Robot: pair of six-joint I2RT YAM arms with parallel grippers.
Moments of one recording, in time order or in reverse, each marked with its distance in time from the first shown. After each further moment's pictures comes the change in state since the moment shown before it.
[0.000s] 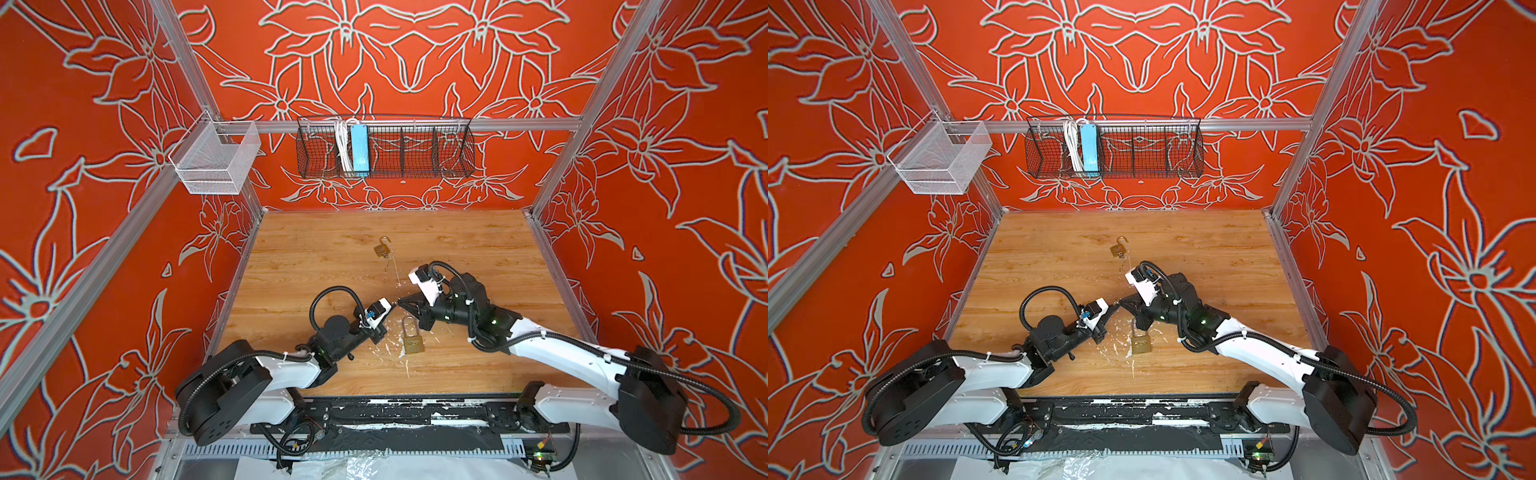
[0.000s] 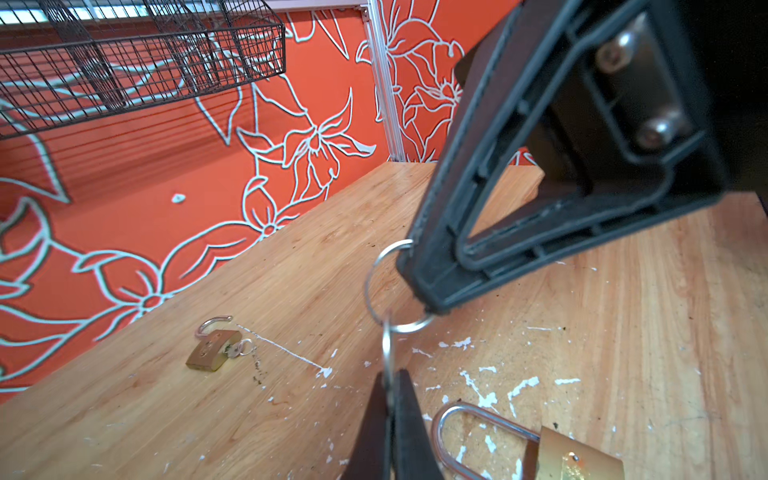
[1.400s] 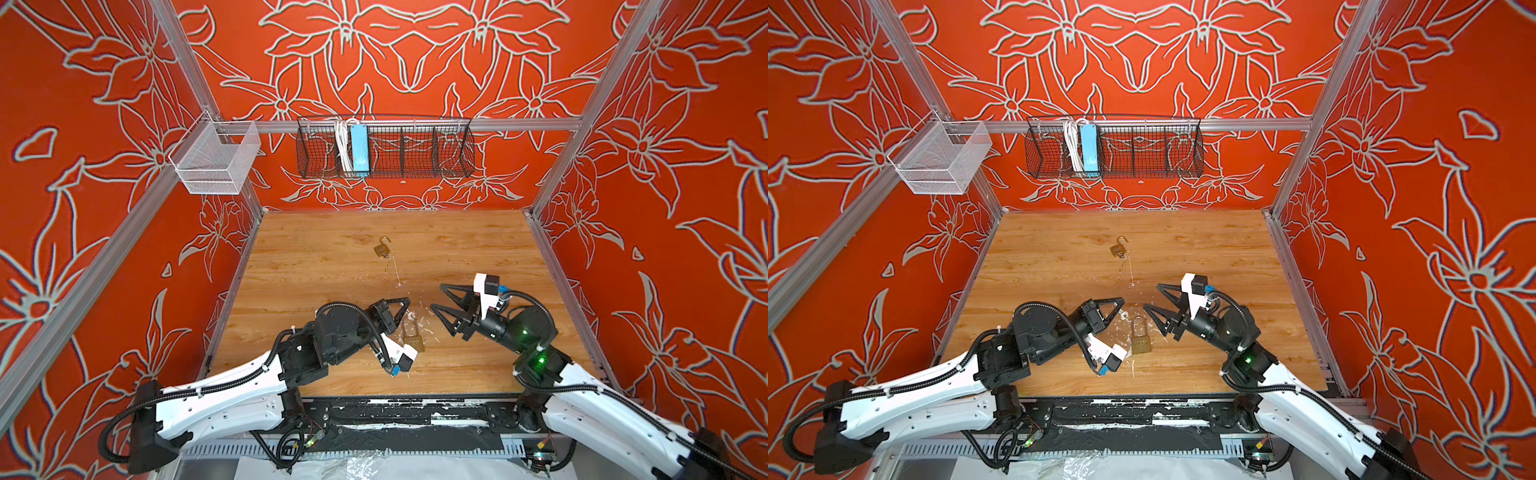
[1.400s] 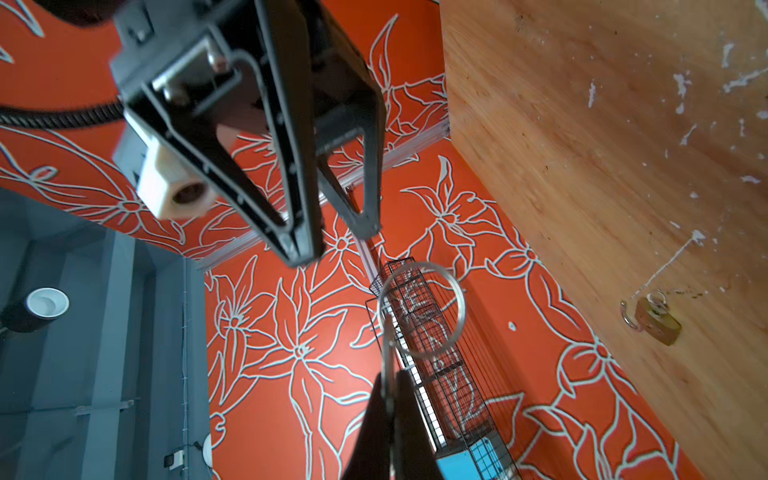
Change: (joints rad) left arm -0.333 -0.414 0.515 -1.005 -0.267 1.750; right arm -0.103 -0.462 -0.277 0.340 -0.120 0.134
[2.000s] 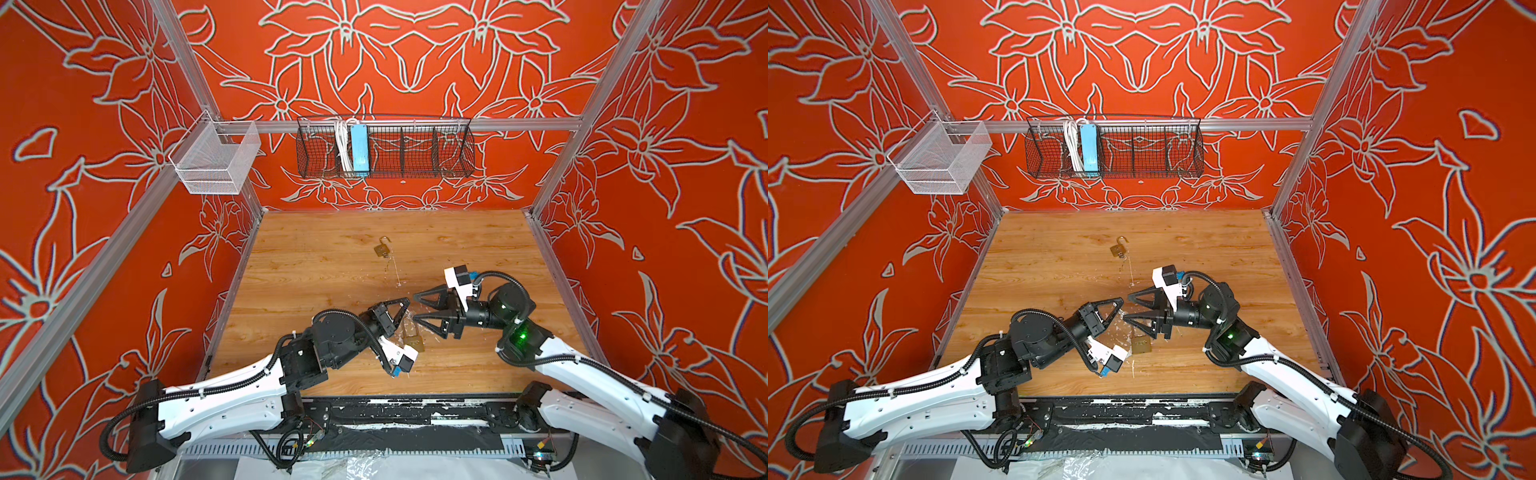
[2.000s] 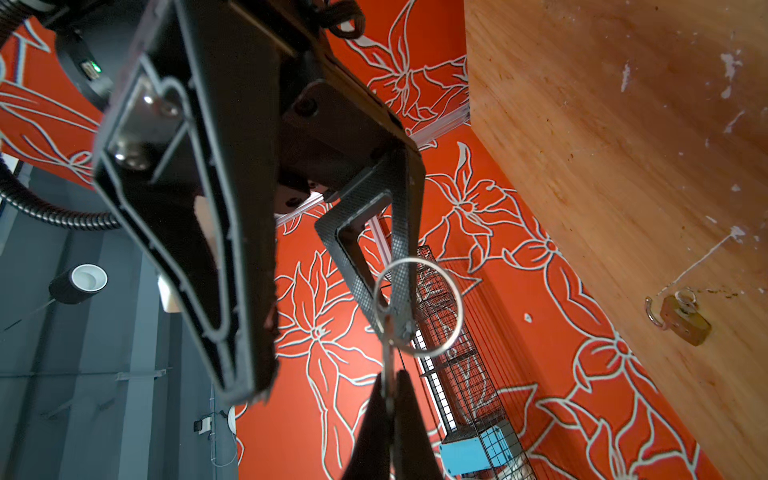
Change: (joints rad) left arm -0.002 -0.024 -0.074 0.137 -0.038 0.018; right arm 0.001 0.239 0.156 0.014 -0.375 0.074
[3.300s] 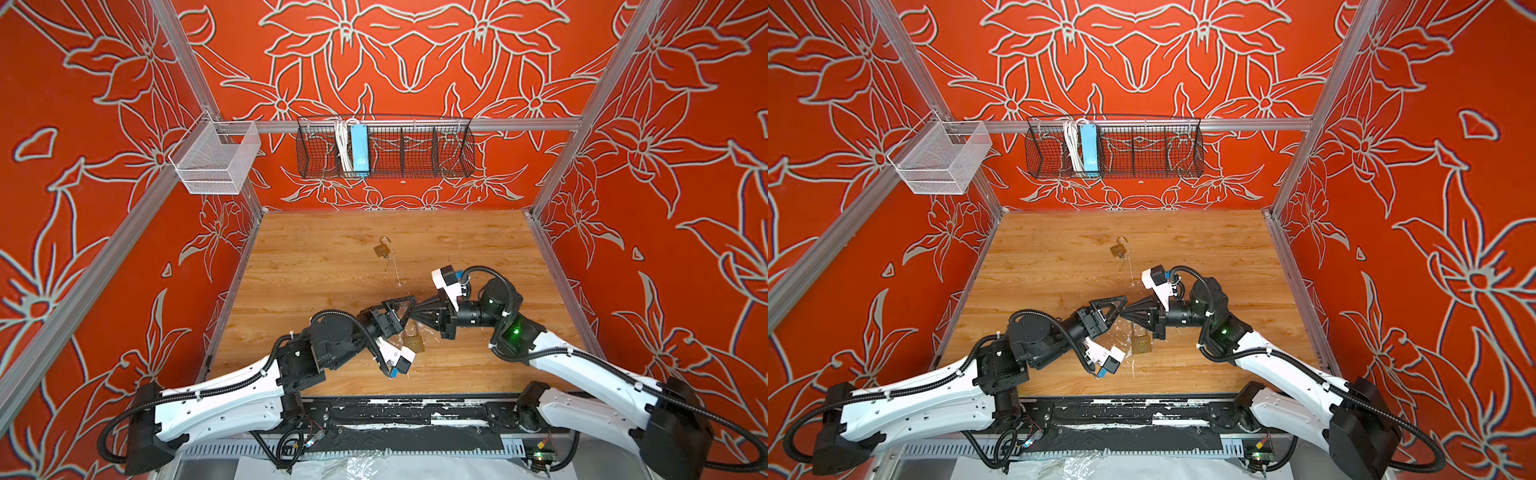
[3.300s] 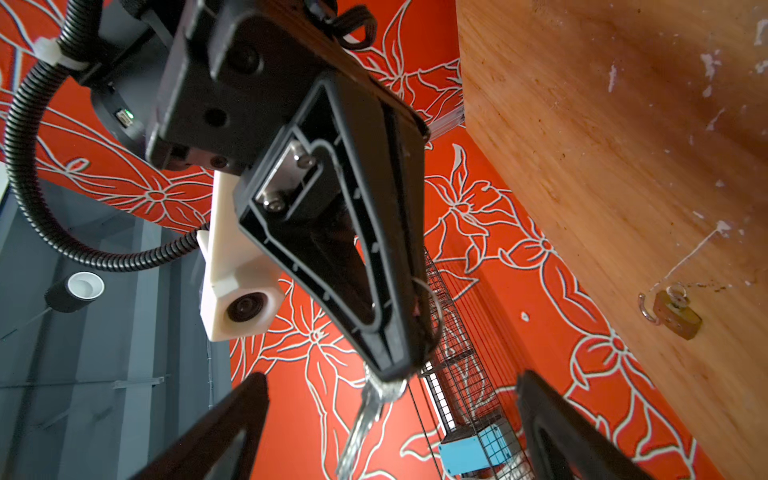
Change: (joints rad) left arm 0.003 -0.016 -0.001 -0.055 0.006 0.005; right arm 0.023 0.037 0.027 -0.109 0.016 -0.018
